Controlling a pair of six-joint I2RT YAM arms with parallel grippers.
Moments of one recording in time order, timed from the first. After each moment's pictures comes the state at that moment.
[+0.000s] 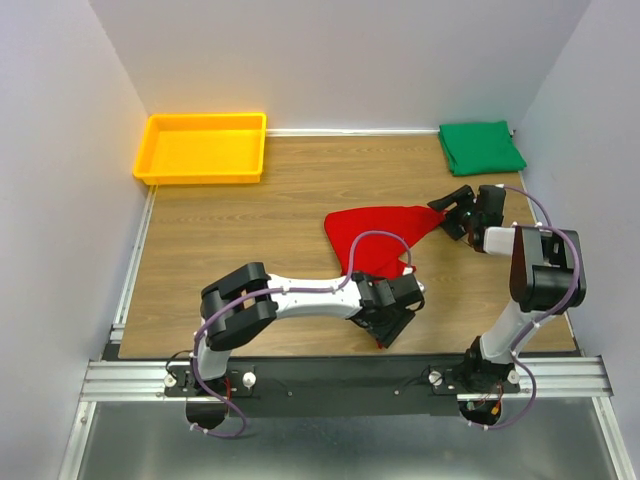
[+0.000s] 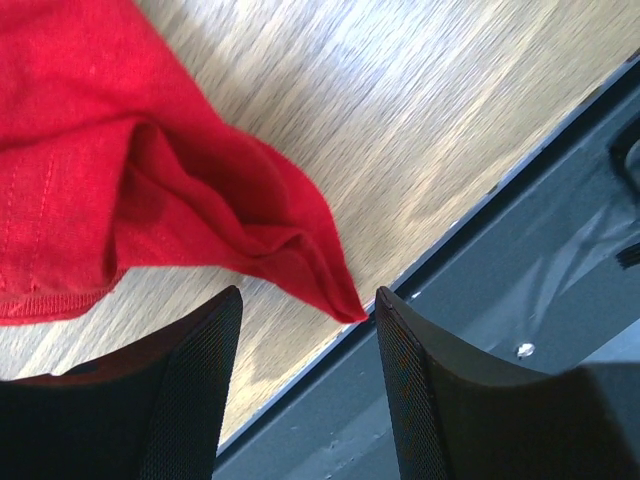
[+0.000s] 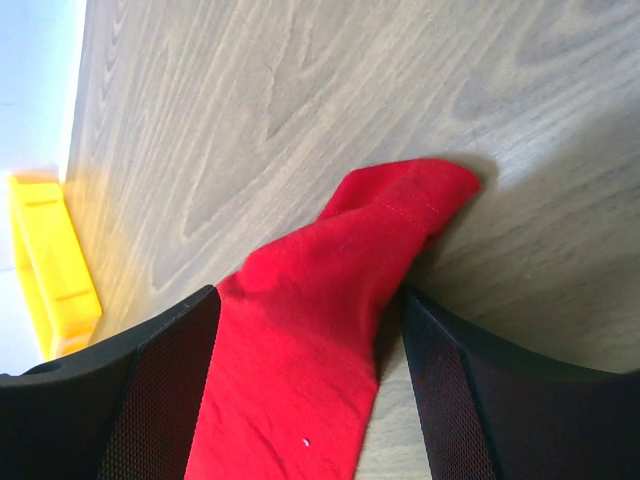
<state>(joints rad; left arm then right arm) -1.28 1.92 1.33 -0.59 0.03 -0.49 -0.11 1.76 0.78 0.35 -0.25 0.89</state>
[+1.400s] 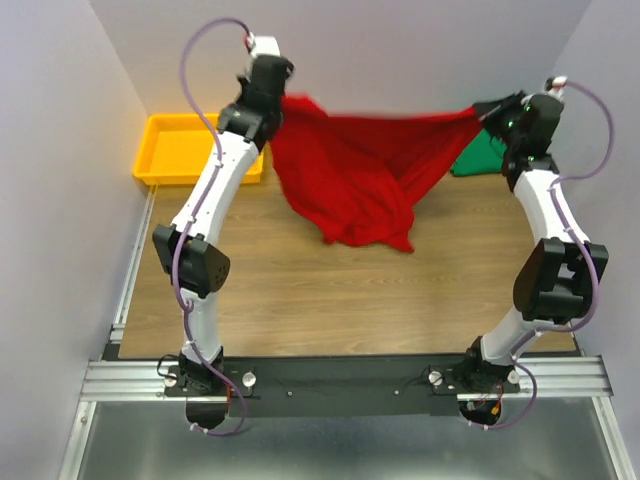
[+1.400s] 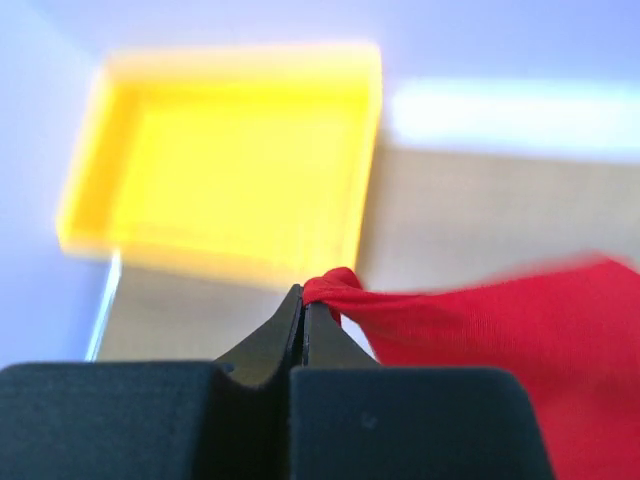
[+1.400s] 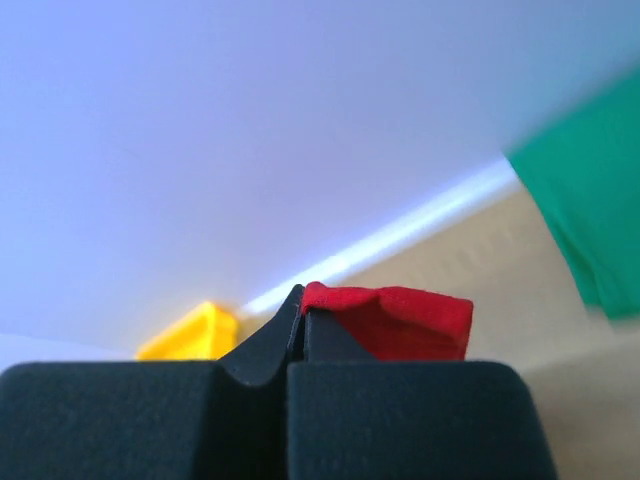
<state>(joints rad) -0.42 1.95 2.15 -0.76 -0.60 -0.12 -0.13 1.70 1.40 0.14 -0.20 0.78</state>
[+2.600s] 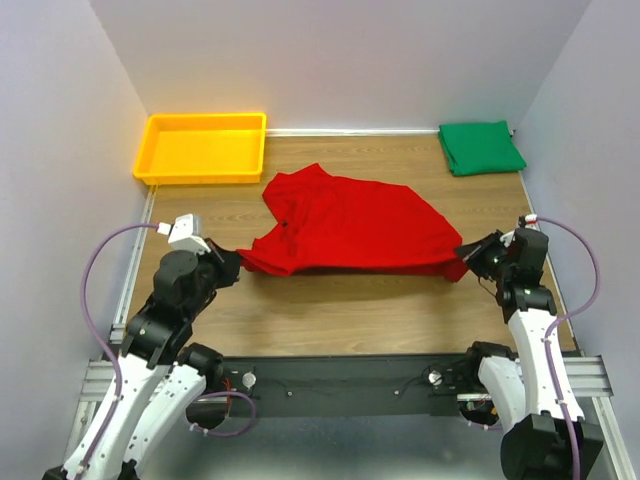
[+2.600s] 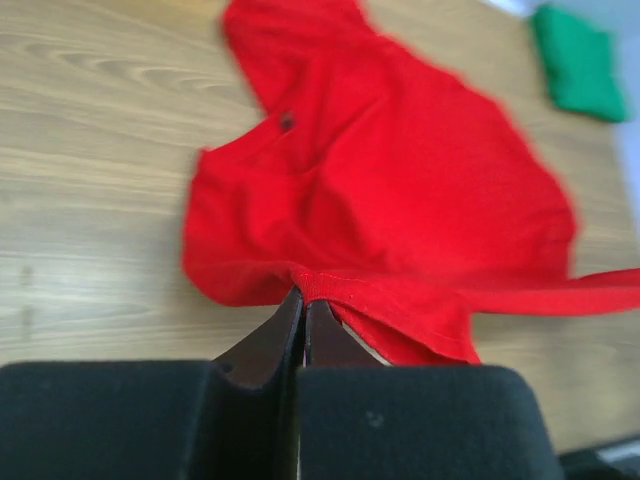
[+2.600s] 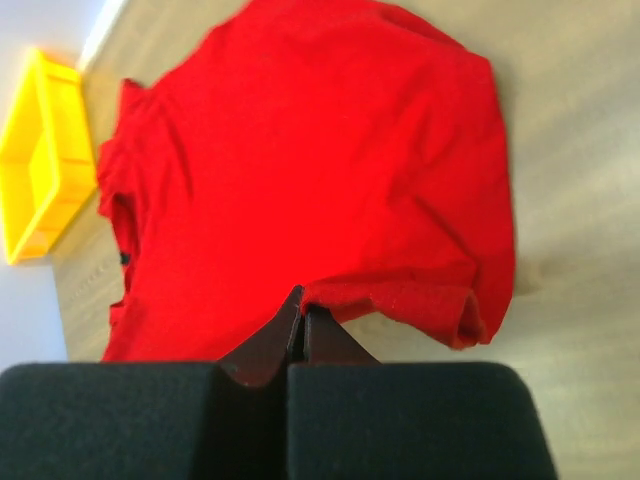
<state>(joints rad) -0.39 0.50 0.69 -0.58 -0.14 -0.58 -0.18 0.75 0.52 -0.31 -0.29 0.67</state>
